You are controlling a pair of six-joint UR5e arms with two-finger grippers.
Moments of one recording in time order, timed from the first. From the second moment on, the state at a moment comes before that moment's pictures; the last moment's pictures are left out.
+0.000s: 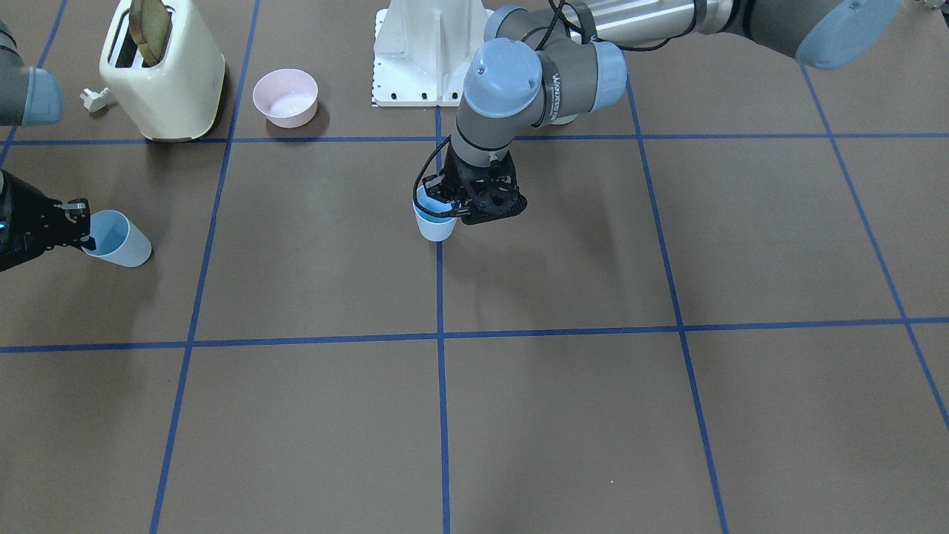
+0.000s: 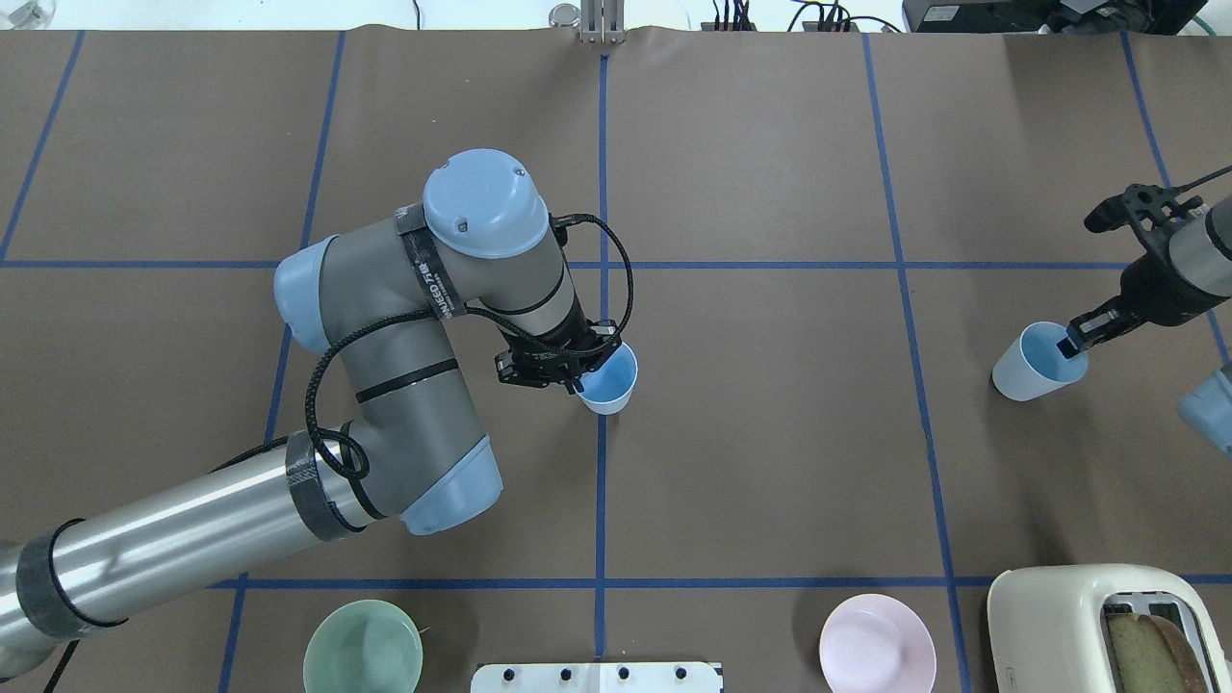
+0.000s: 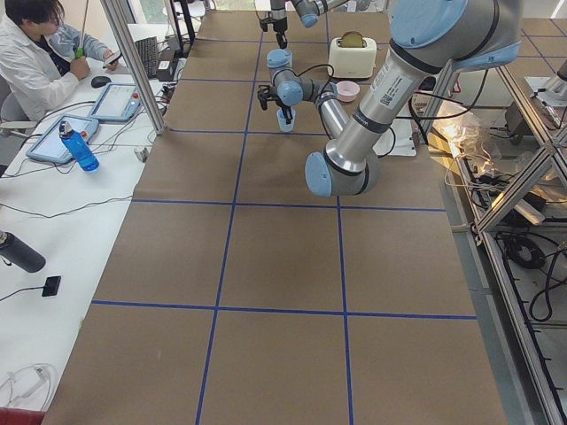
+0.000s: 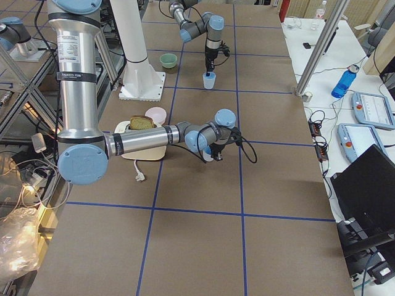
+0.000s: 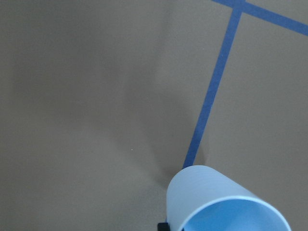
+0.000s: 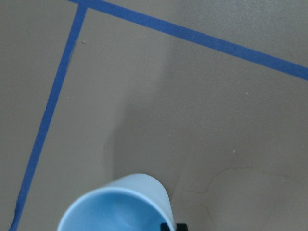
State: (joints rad) left arm -0.54 -2.37 -1.56 -1.63 -2.09 -1.49; right arm 1.04 -1.56 1.70 -1.24 2.35 0.34
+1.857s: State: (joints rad) left arm -0.56 -2.39 -1.46 -1.73 -2.07 -1.40; right arm 1.06 -1.15 1.89 -1.83 2.37 0.43
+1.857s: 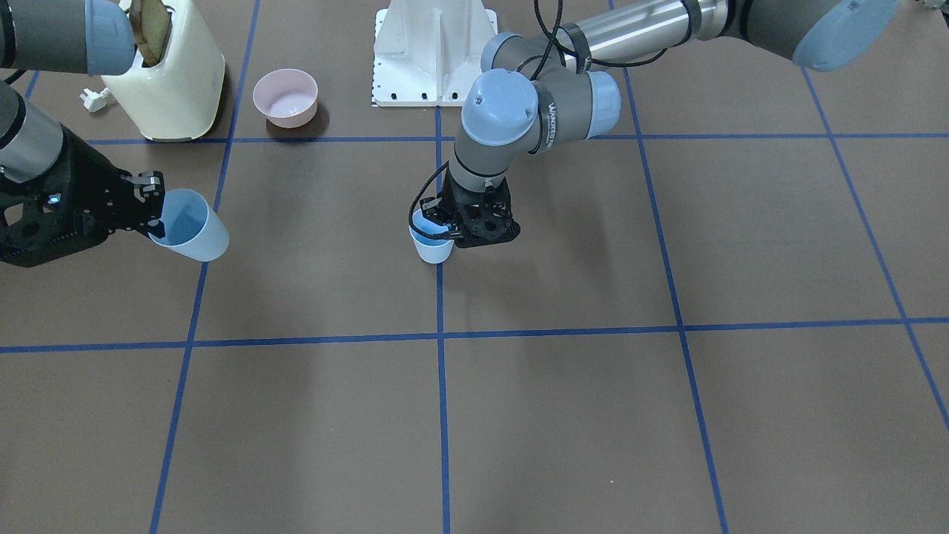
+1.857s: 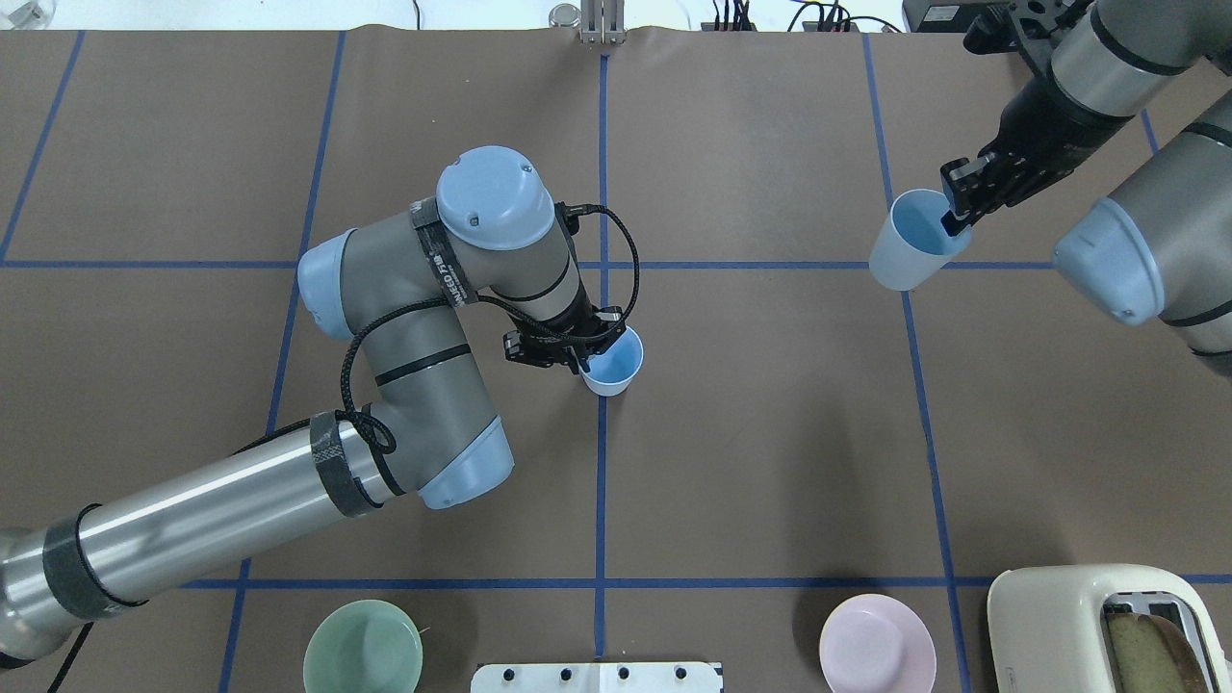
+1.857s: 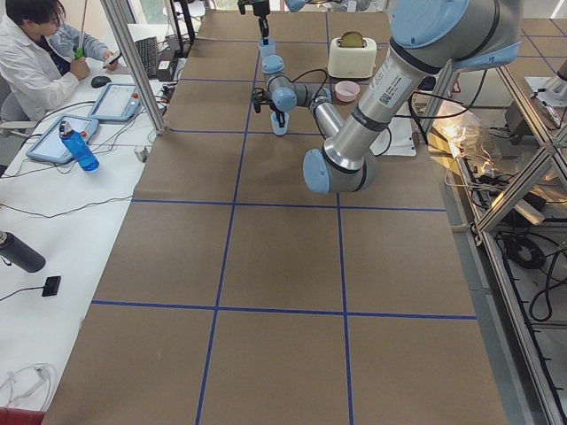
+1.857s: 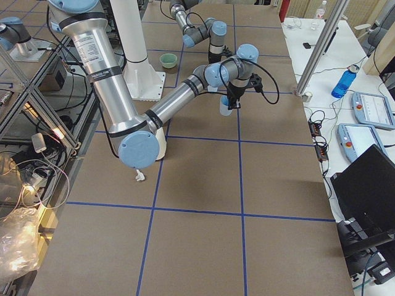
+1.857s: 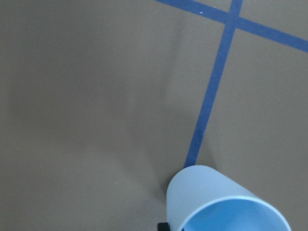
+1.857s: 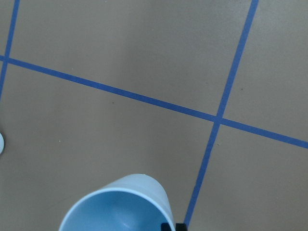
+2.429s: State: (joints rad) left arm -0.66 -2.34 -1.55 -1.73 -2.13 -1.36; right arm 0.98 -1.06 1.89 -1.82 2.39 0.60
